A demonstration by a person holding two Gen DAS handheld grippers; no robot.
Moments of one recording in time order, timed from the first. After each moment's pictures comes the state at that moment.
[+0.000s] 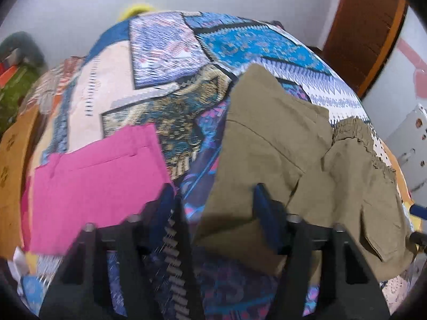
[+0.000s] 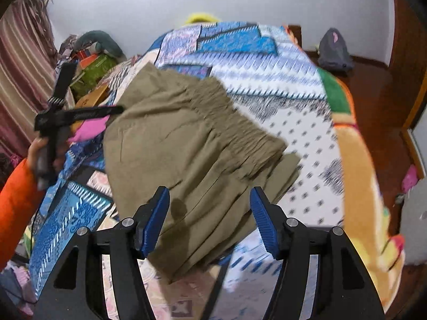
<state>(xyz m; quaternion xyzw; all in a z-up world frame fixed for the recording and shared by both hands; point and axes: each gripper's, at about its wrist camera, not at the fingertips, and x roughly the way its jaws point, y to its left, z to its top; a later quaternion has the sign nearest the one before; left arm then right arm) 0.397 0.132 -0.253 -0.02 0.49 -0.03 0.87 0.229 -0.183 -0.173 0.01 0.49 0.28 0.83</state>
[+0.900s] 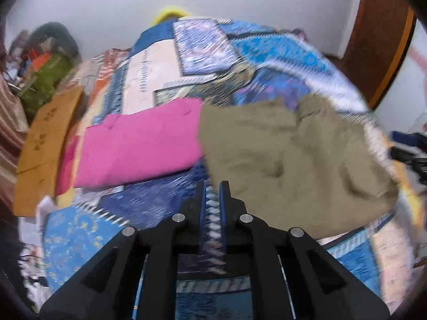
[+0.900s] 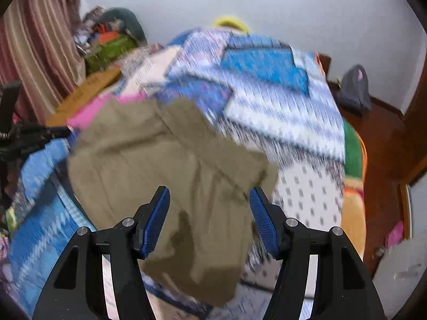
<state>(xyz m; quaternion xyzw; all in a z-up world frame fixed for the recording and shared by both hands) 0.283 0.141 -0.199 -0.04 0.47 0.04 0.88 0.277 -0.141 -0.138 -0.09 0.42 0.33 0.84</state>
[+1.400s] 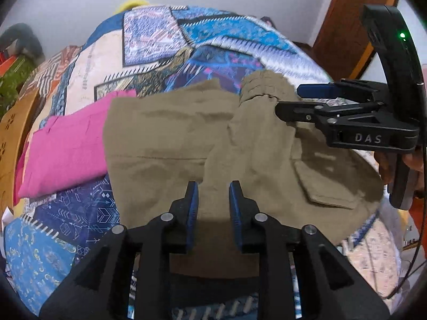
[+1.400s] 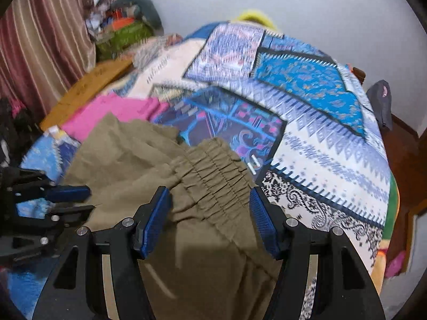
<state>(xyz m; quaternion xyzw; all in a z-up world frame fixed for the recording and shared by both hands) 0.320 0.090 -0.249 -0.03 0.50 -0.03 0.86 0.325 -0.047 -0.177 -0.15 0.45 0.35 0.81</state>
